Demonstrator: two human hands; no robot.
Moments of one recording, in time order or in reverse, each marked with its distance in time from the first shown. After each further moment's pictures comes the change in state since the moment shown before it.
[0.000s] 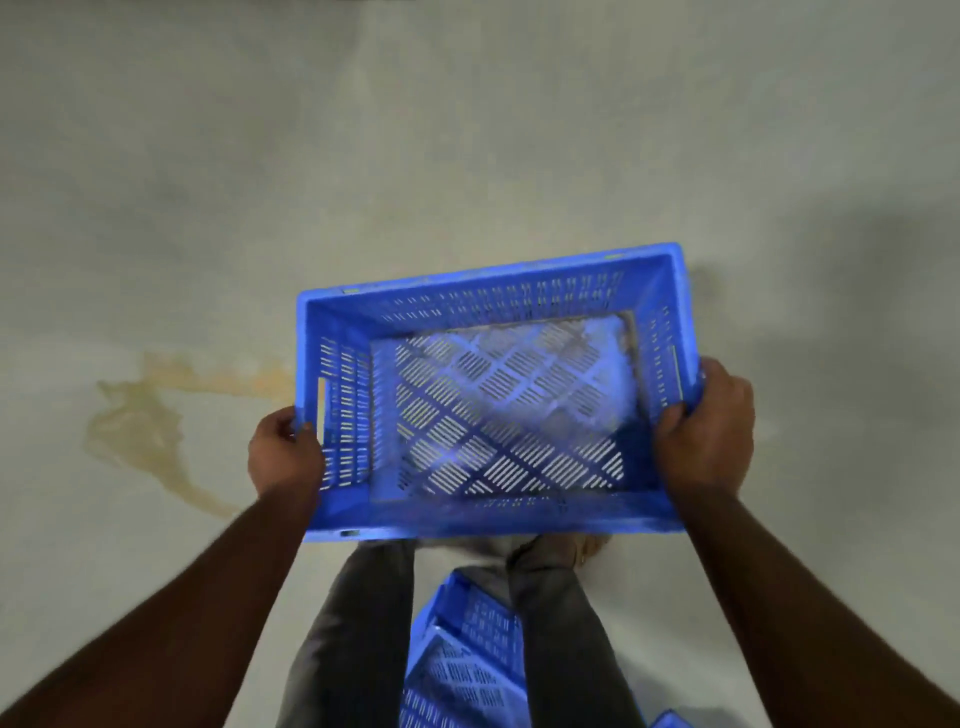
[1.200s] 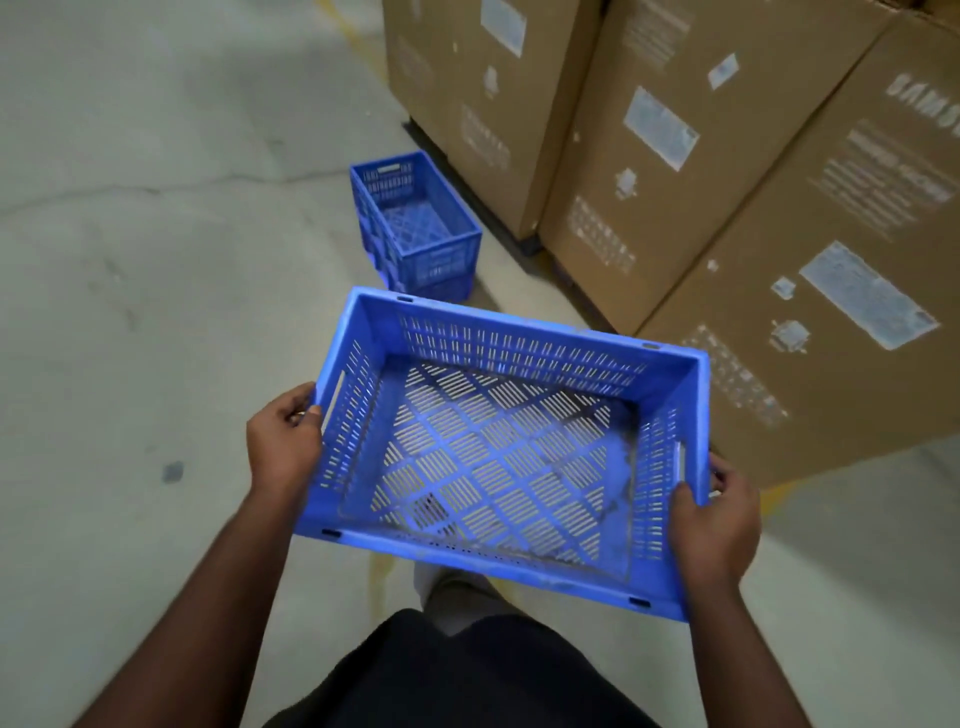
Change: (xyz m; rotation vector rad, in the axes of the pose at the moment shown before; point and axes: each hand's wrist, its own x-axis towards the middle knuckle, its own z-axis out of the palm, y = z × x) left_hand 0.232 -0.203 -0.738 -1.061 0.489 -0.165; right_hand -0.385 -0.800 0.012 0.208 -0.096 -0.707
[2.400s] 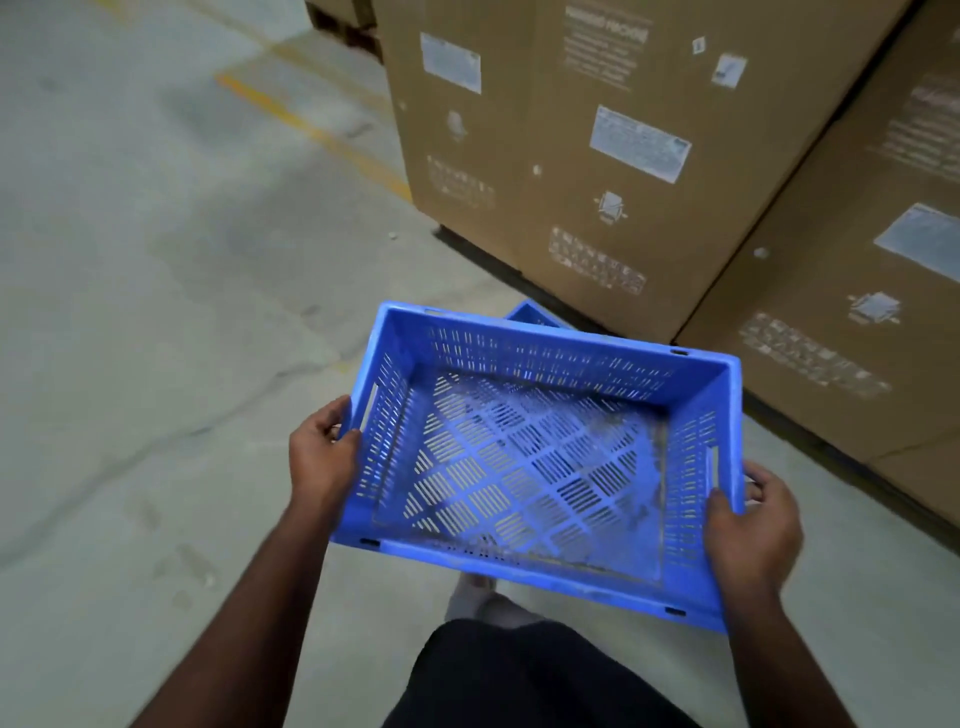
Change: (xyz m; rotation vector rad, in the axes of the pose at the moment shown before) left_hand 0.915 0.245 0.012 0.181 -0.268 0.117; right_hand 0.145 -0.557 0.648 0.082 0.181 0.252
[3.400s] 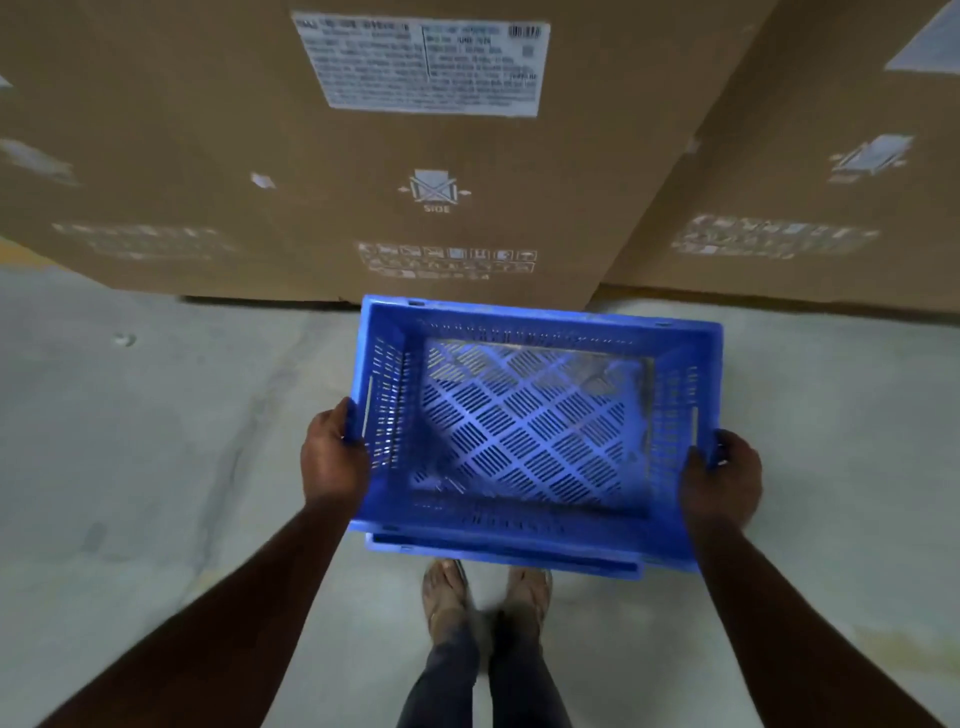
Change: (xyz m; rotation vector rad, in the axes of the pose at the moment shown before) left_hand 0.453 -0.024 0.482 0.639 -0.606 0.416; right_hand 0.275 0.042 0.339 -0.113 0.343 0.598
